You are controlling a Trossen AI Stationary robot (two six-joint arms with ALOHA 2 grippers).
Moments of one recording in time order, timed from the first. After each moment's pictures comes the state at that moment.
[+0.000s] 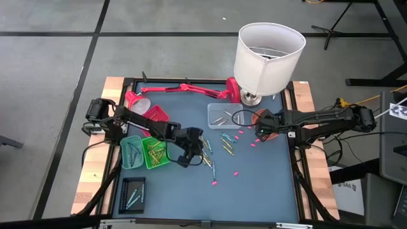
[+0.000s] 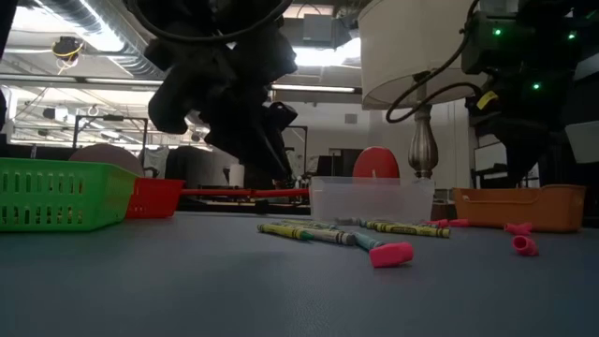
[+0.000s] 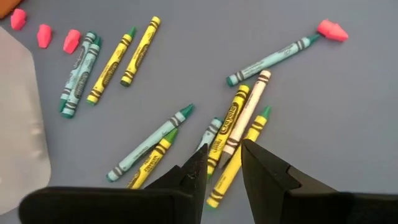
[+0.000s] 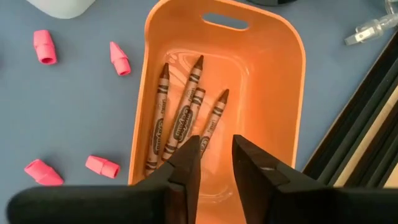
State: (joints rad) left arm -0.08 1.73 0.96 -0.07 0.10 0.30; right arm -0.04 1.11 0.66 -1.03 0.39 0.75
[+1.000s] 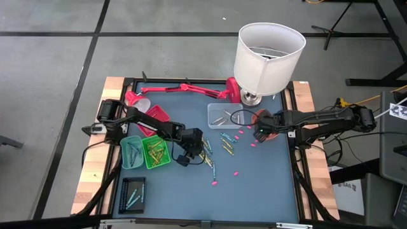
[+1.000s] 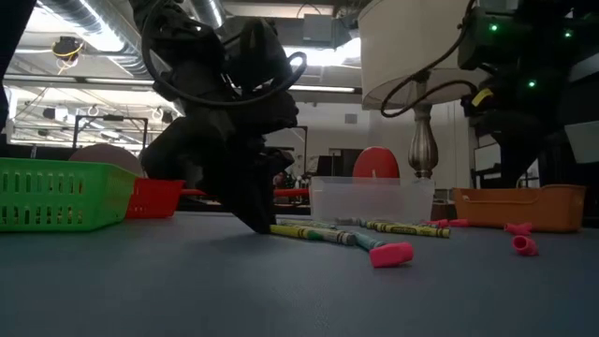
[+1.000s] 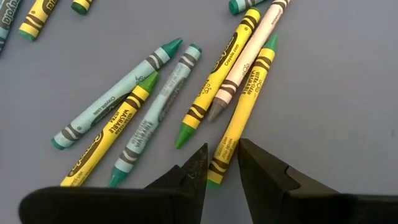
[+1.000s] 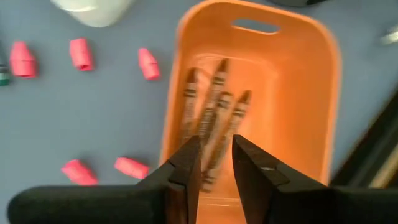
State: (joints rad) left arm -0.04 1.87 0.96 -0.12 0.15 0.32; right arm -0.04 1.11 0.66 -0.97 0.33 0.75
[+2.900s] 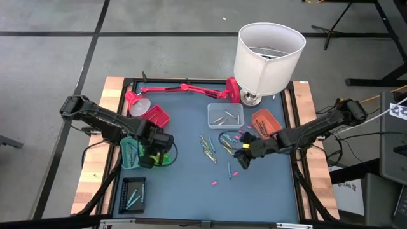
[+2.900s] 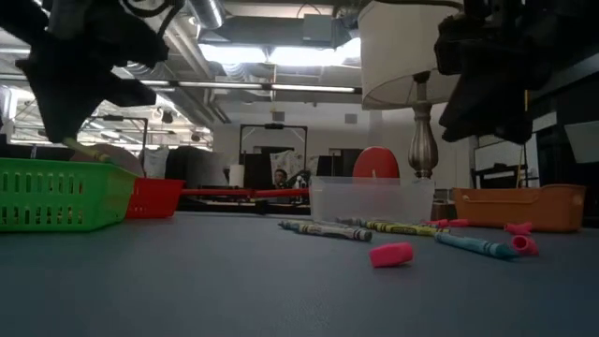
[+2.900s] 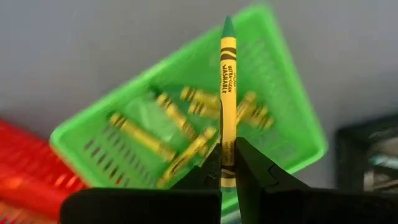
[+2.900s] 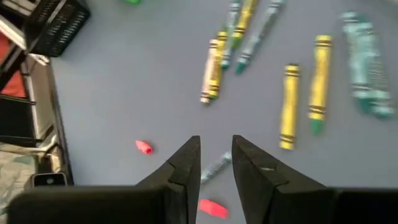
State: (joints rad) left arm -0.22 1.38 0.95 -1.07 0.10 -0.08; right arm 0.36 1.26 0.66 -0.19 0.17 1.00
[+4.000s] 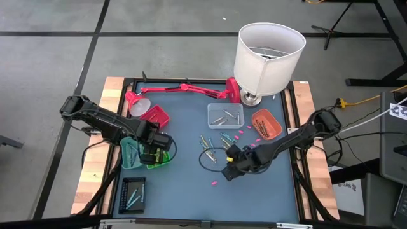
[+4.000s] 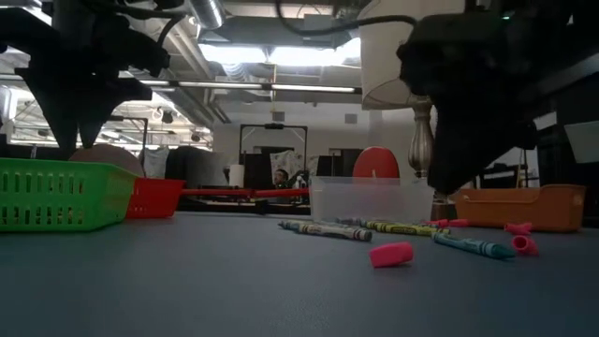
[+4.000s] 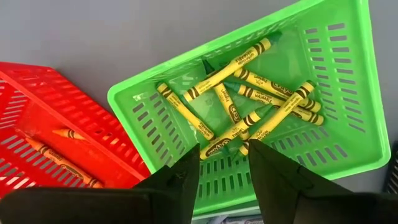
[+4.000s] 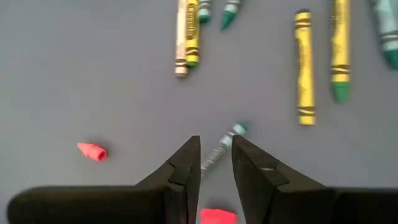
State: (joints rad) left arm -0.23 1.38 0.96 -1.13 -0.07 -0.21; right arm 0.45 1.70 1.04 -0.52 0.26 1.18
